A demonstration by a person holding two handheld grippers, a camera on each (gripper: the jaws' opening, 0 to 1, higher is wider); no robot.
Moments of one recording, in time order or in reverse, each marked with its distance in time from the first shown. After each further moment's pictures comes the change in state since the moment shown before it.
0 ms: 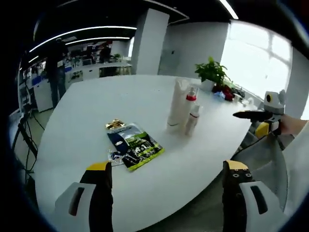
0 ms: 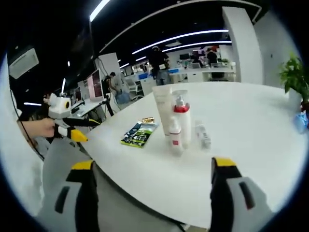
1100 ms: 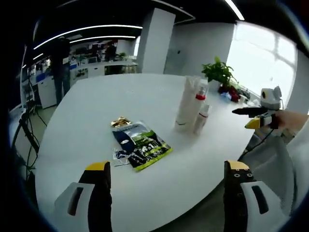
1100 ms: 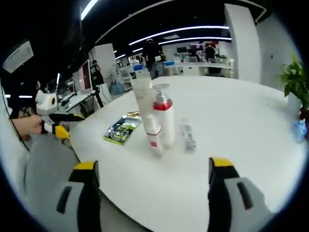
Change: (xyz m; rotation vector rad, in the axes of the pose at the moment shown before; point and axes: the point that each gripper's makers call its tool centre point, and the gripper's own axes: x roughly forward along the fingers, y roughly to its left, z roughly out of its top) left arm 0.015 0.018 -0.005 -0.008 0.025 0.029; right arm 0.033 -0.059 0.002 -0.034 0.090 -0.051
